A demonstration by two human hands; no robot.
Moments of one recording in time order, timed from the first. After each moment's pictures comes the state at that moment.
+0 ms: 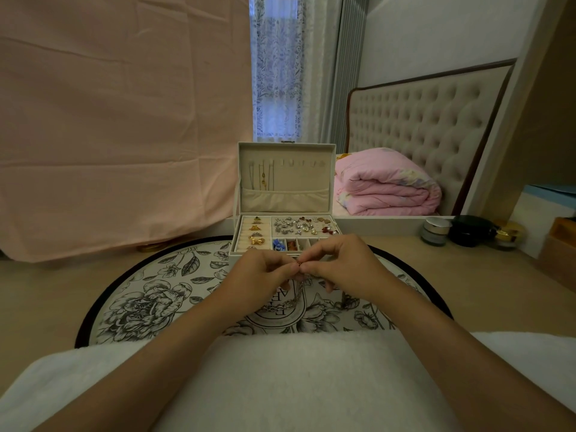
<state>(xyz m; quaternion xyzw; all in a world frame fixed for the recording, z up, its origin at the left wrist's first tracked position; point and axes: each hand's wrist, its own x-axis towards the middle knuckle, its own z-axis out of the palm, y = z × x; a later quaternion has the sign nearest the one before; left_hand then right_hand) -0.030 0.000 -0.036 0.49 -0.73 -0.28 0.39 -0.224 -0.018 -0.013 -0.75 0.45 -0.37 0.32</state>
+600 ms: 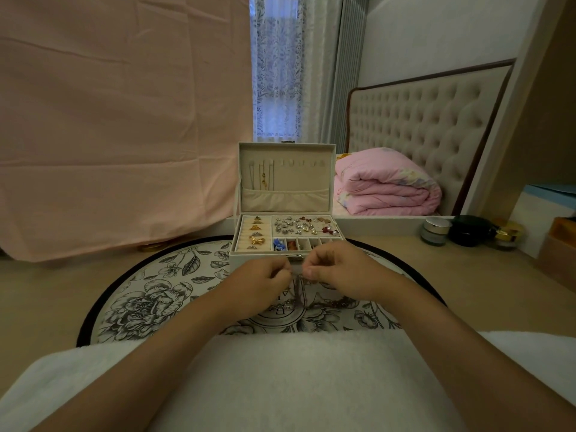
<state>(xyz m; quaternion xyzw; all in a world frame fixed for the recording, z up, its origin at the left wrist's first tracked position) -0.028 0.005 -0.031 0.52 -0.77 -0.24 0.27 -0.227 -0.023 -0.014 -0.80 0.44 -0.26 0.33</state>
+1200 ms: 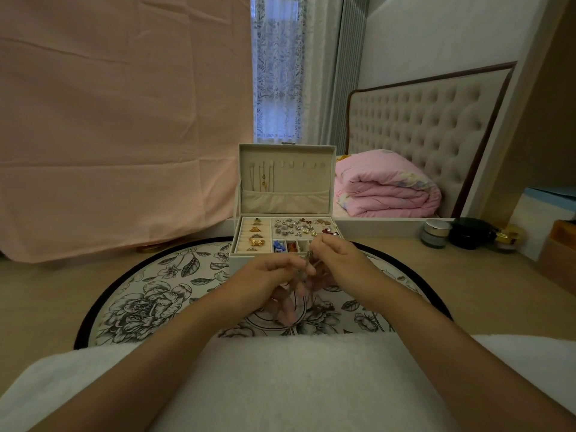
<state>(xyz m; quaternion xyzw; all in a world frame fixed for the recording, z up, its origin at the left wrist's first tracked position) -0.033 0.013 -0.023 0.41 -0.65 -0.52 0.36 -0.217 -0.022 -0.018 -0.69 0.42 -0.38 0.45</state>
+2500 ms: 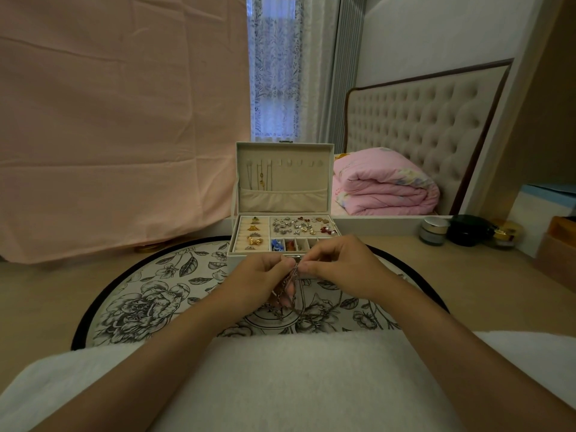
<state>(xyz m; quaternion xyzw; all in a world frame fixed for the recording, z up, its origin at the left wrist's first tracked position) -0.035 0.009 -0.030 0.48 -0.66 -0.43 0.38 -0.228 -0.022 -0.015 -0.77 0.41 -0.36 0.31</state>
